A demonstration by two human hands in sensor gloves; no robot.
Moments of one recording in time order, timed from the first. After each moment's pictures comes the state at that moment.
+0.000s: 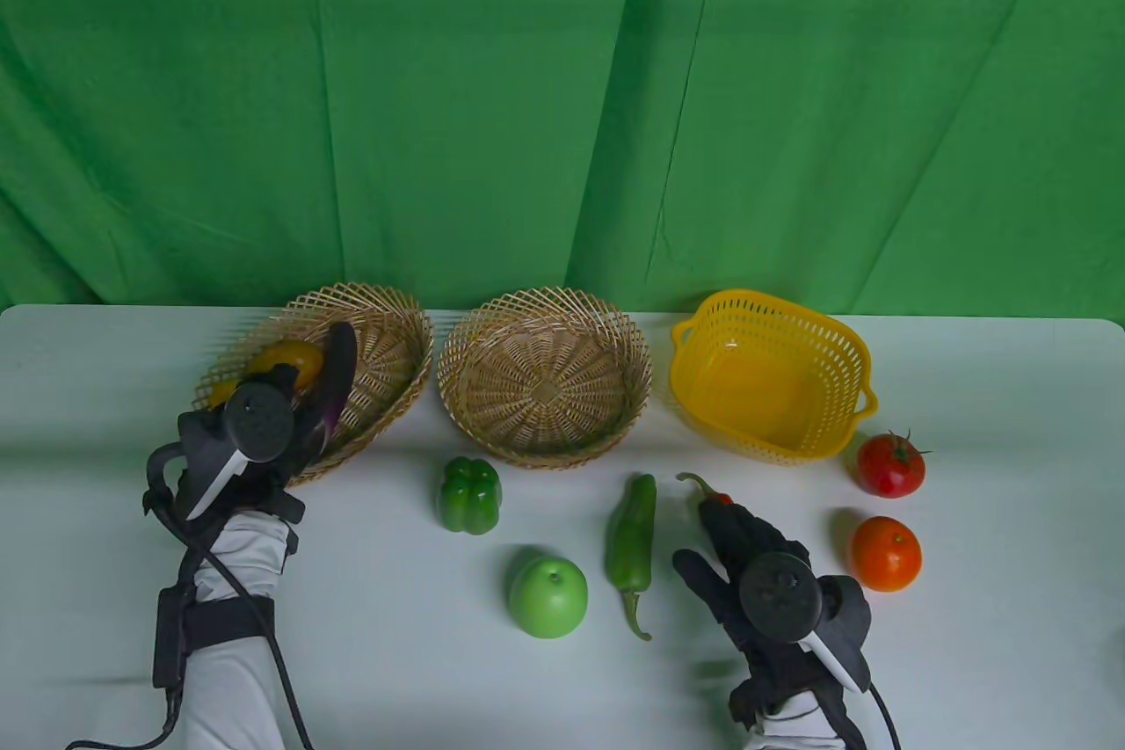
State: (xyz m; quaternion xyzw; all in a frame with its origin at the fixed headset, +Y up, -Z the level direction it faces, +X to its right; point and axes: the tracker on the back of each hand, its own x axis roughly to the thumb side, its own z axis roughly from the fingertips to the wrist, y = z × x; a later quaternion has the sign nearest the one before) left_hand -0.308 -0.659 -0.381 0.05 0.08 0.09 0.99; right_hand 0.192 -0.699 -0.279 0.05 -0.03 0.98 0.19
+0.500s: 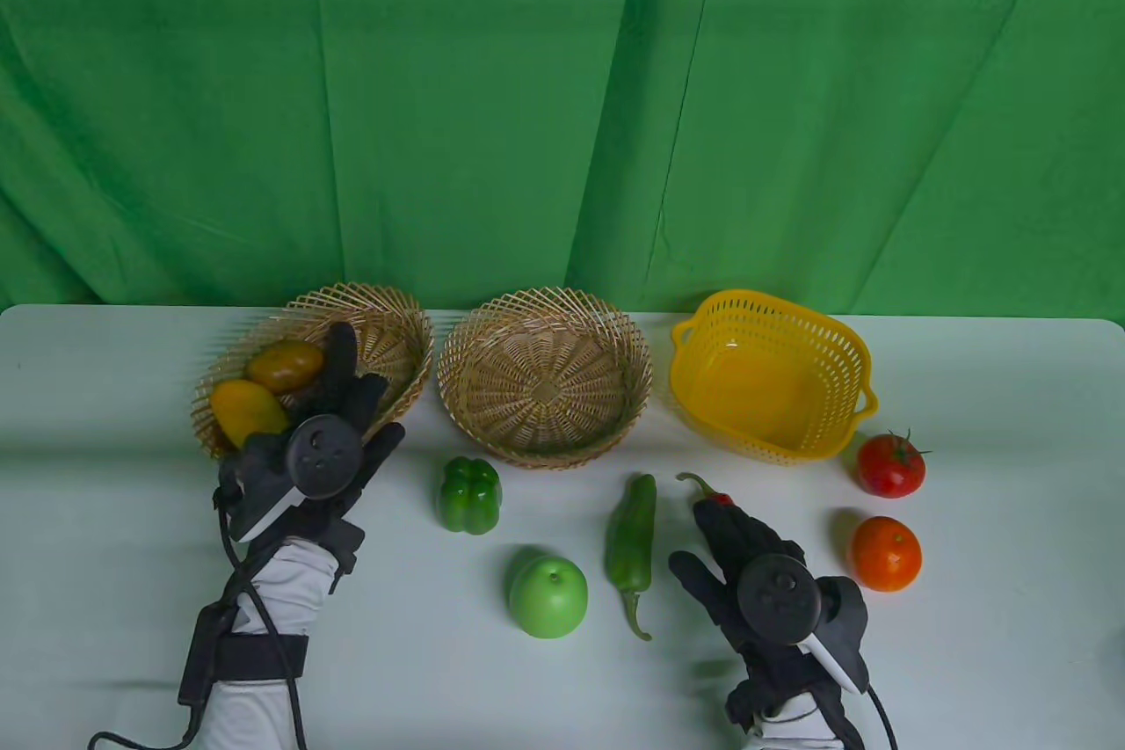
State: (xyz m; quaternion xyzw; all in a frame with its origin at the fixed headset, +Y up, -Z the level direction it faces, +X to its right) left_hand -0.237 -0.657 -0.362 0.09 -0.06 0.13 0.99; right_hand 0.190 -0.699 -0.278 0.06 -0.03 0.98 0.20
